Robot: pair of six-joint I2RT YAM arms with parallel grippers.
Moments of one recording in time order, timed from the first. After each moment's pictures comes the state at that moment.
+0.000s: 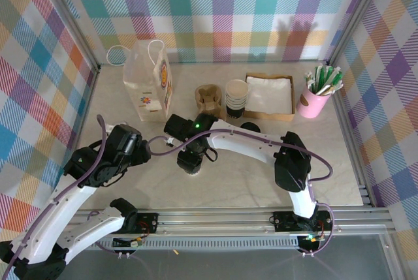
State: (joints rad) left arm -0.58 0.80 1.06 -1.30 -0.39 -0.74; right arm 1.13 1.97 1.77 -1.12 0.04 0.01
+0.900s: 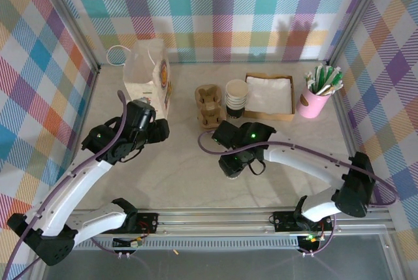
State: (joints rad) left arm -0.58 1.03 1.20 -1.05 -0.29 -0.61; right arm 1.03 1.41 1.24 -1.15 0.14 0.36
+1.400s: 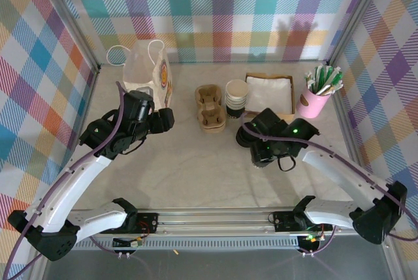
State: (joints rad) left arm -0.58 1.06 1.30 -0.99 -0.24 -0.58; right arm 0.70 1.15 1.13 -1.23 0.16 0.45
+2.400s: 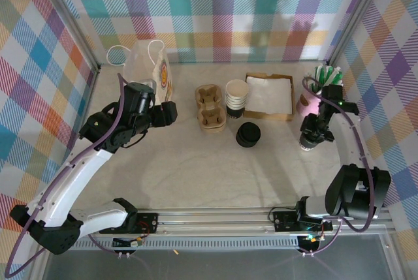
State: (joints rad) left arm -0.58 1.12 1.40 -1.00 -0.22 -0.53; right arm -0.18 1.37 1.13 -1.01 0.07 0.22
